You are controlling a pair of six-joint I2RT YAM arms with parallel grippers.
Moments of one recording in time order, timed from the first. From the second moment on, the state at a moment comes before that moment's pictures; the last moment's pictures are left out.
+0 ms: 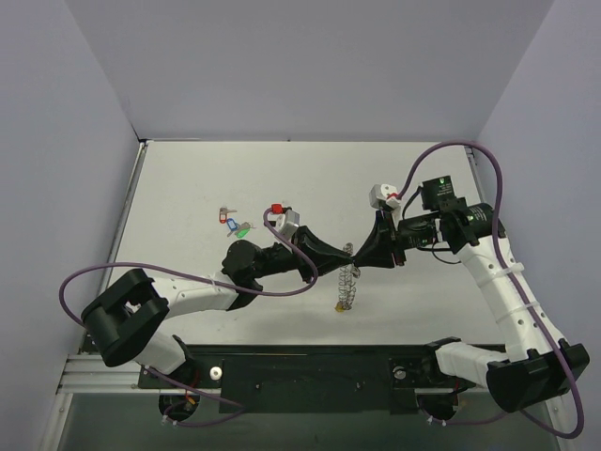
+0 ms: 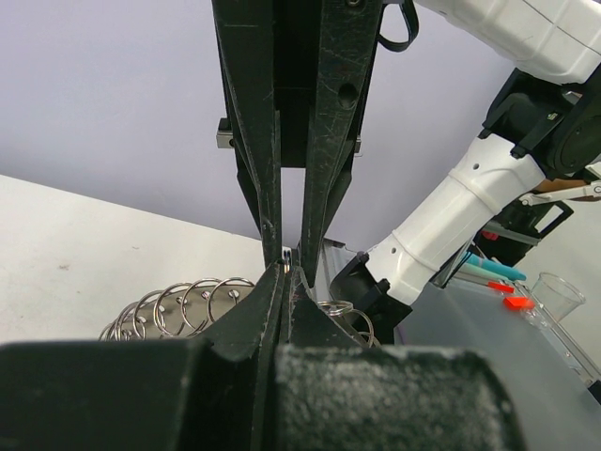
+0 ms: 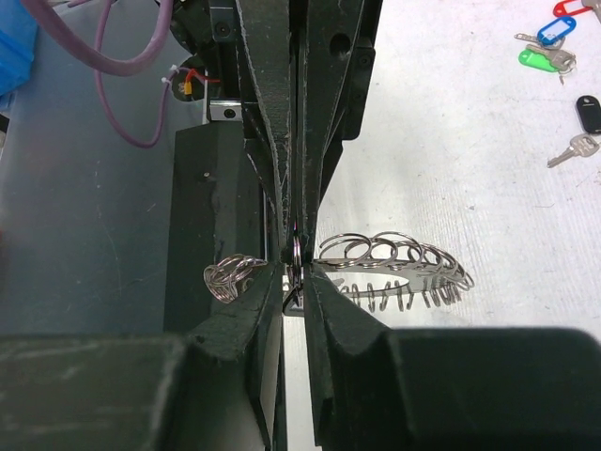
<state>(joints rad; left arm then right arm) -0.91 1.47 0.64 1.27 0.55 -0.62 0.29 1.16 1.23 -1.08 -1.15 -0.71</state>
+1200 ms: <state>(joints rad) -0.91 1.39 0.63 1.28 0.55 -0.49 0.23 1.16 1.24 -1.27 -1.24 -0.86</state>
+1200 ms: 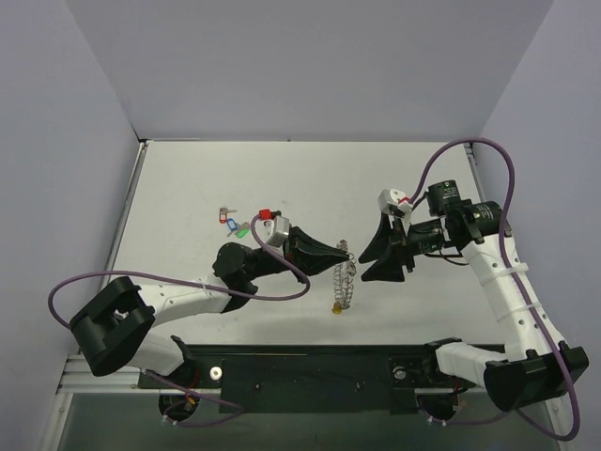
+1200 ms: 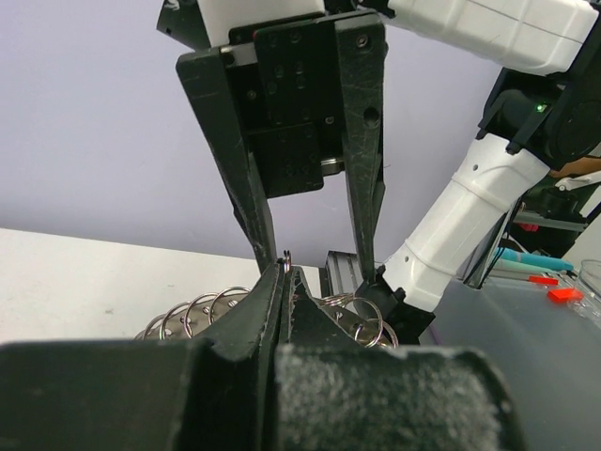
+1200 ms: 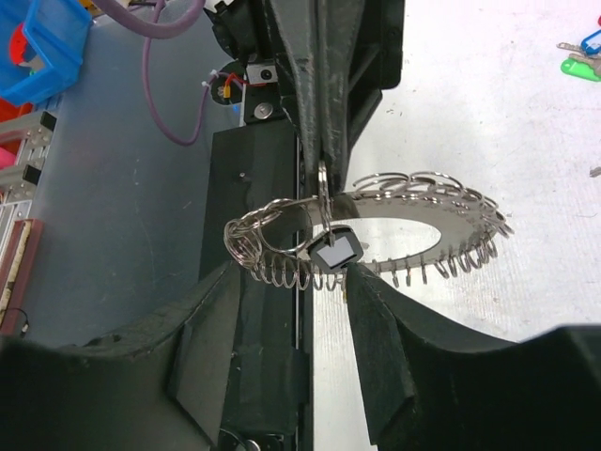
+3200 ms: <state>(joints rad) -0.95 1.45 0.63 1.28 0.51 -0.51 0.27 1.24 1.30 -1.28 -1.20 -0.89</state>
